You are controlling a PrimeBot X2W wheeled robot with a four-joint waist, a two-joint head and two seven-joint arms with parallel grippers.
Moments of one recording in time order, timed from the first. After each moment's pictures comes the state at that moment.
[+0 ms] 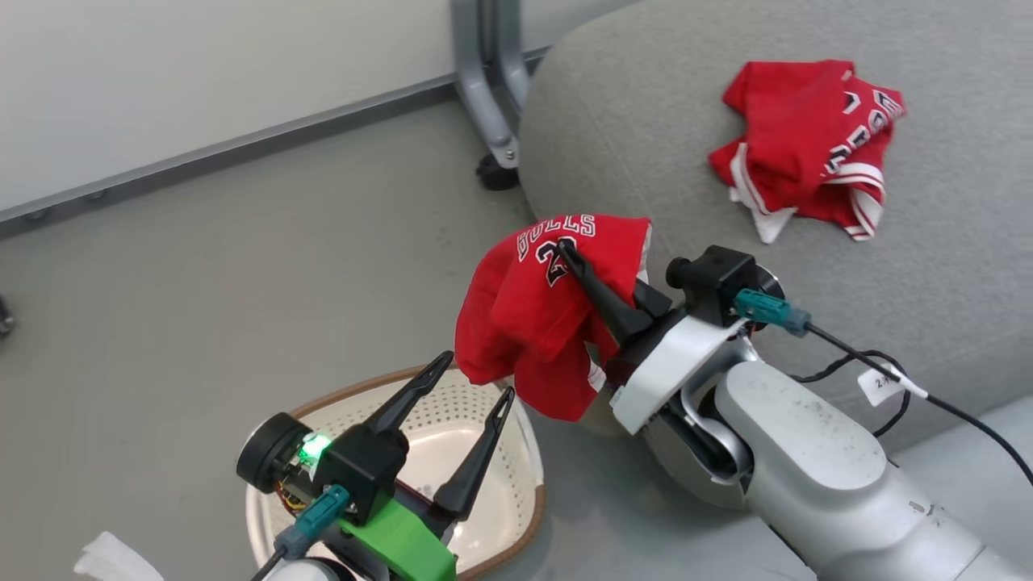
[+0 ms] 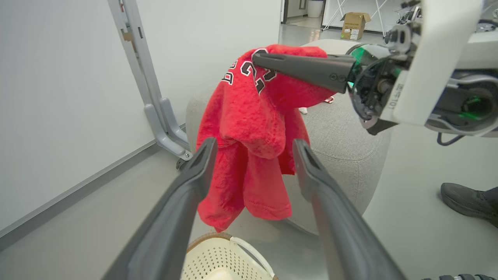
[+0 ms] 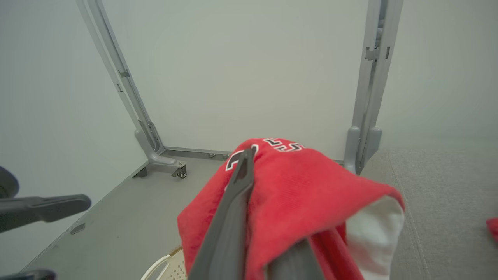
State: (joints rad) left arm -0.19 0.38 -0.68 -0.13 -0.38 0.02 -0.03; right arm -0.62 -0.20 0.74 0.43 0.59 0.13 -0.26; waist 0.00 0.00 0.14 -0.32
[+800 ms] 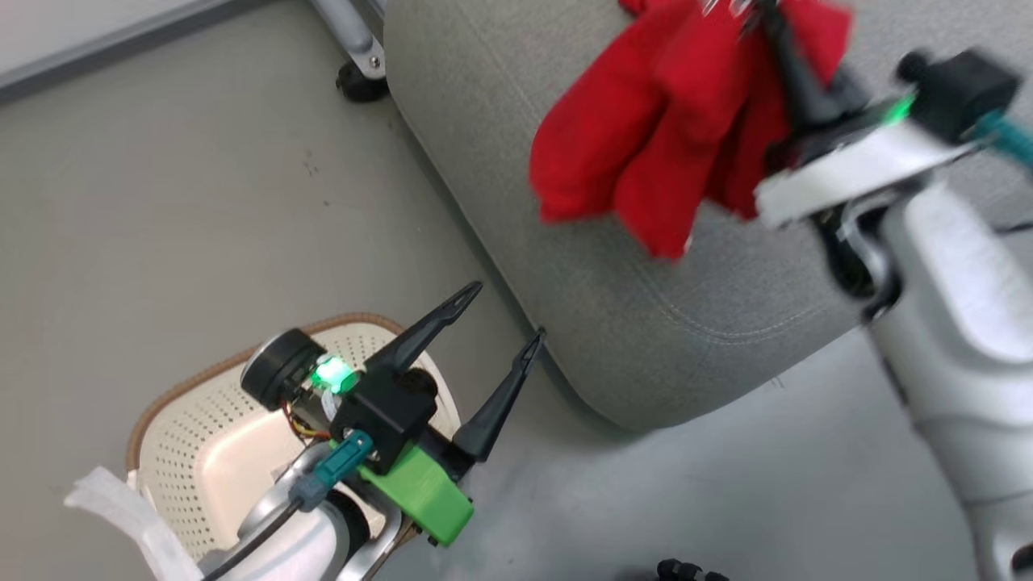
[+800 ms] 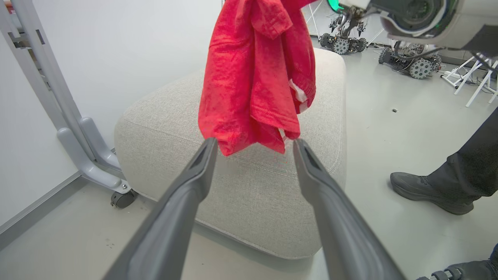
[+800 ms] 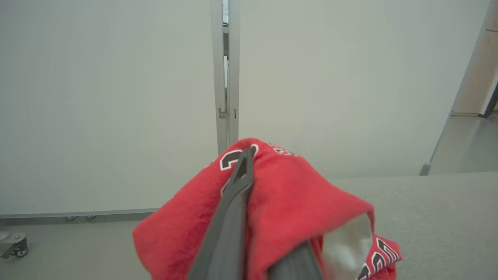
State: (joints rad) left arm -0.34 0.40 -0.70 -0.19 -0.35 -0.02 0.05; right arm -0.76 -0.27 0.35 0.35 0.48 0.13 -0.26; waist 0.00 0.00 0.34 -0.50
